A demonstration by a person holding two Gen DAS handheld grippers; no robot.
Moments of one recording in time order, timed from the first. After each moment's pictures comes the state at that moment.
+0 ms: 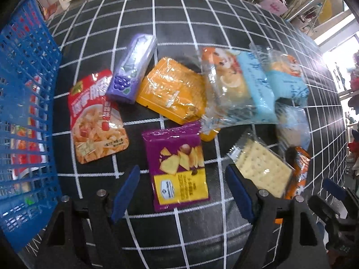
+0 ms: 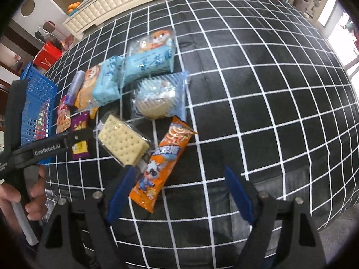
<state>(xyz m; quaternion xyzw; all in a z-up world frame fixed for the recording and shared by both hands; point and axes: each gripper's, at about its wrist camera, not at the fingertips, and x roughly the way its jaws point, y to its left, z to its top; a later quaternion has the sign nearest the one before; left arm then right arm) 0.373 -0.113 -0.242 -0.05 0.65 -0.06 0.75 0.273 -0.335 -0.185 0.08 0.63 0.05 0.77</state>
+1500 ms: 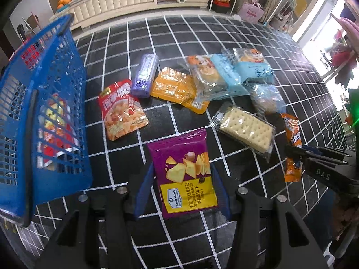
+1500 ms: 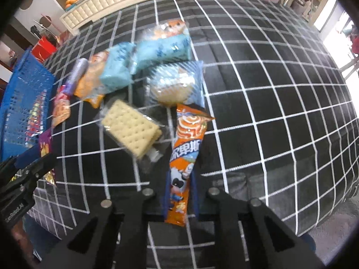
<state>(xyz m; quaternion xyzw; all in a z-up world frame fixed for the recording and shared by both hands) 0.291 -0.102 -0.184 0.01 0.58 -0.10 0.81 0.251 -0.287 -0.185 0.05 0.62 0.03 0.79</state>
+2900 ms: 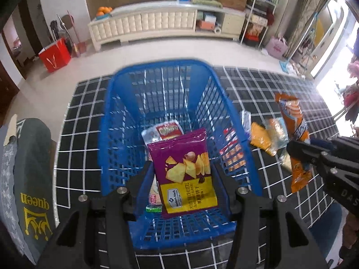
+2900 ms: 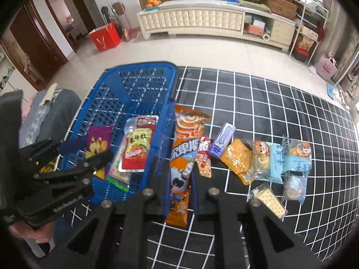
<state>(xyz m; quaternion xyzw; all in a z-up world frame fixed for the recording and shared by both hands) 0.315 0.083 -0.104 -0.01 0.53 -0.03 0.85 0.300 -0.070 -0.084 -0.04 0.54 0.19 0.82</state>
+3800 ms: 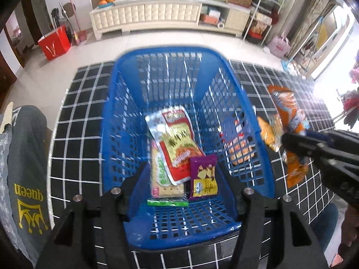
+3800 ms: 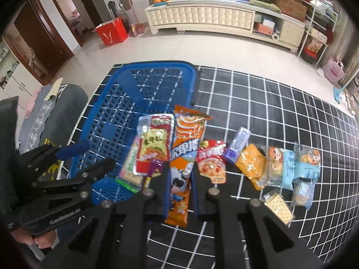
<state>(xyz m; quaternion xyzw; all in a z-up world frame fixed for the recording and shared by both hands) 0.305 0.103 -0.100 -0.04 0.53 -0.03 0.84 0.306 -0.034 -0.069 -0.05 0.54 0.22 0.81</state>
